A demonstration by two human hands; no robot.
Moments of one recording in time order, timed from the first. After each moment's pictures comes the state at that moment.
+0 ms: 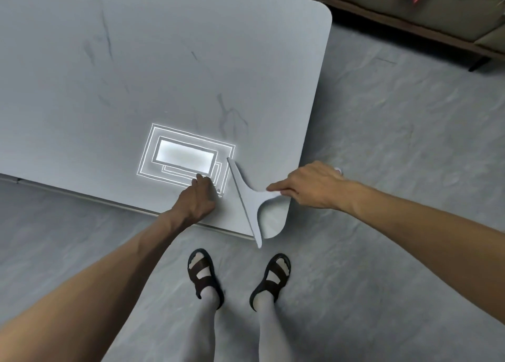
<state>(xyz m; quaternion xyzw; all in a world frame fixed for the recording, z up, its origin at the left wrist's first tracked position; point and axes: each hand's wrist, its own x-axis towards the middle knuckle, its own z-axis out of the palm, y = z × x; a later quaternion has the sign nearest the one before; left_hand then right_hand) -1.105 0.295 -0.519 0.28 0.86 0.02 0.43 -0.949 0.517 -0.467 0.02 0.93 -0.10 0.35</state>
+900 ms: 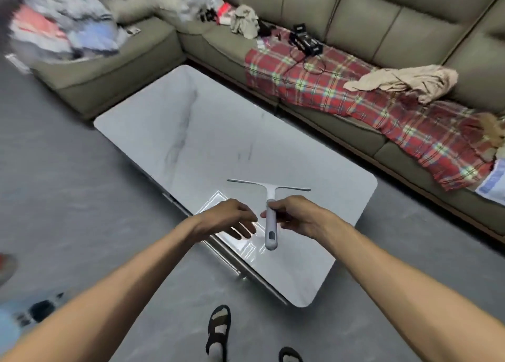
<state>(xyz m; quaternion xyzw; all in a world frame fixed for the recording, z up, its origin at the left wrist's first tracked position) -1.151 0.175 -0.145 0.10 0.76 0.40 0.50 -1.096 0.358 -0.150 0.35 0.60 -0.67 0.26</state>
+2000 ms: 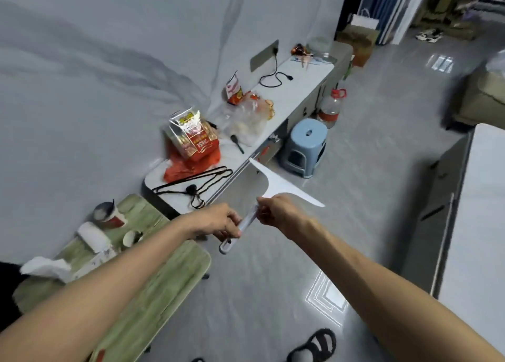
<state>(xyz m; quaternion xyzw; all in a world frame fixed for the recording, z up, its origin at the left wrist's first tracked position) -0.349 -0.101 -0.059 -0.46 0.68 0.55 0.12 -0.514 -0.054 -0.101 -0.15 0.65 -0.43 0.61</state>
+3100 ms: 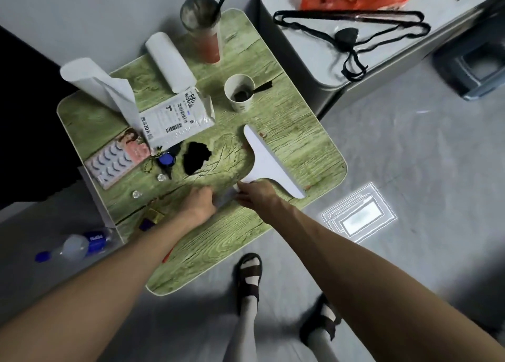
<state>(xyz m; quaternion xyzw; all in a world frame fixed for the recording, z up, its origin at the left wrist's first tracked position) 0.096 -0.106 -0.532 -0.71 0.57 0.38 0.17 -0.054 -0.118 -0.541 -0.12 0.65 -0.19 0.73</state>
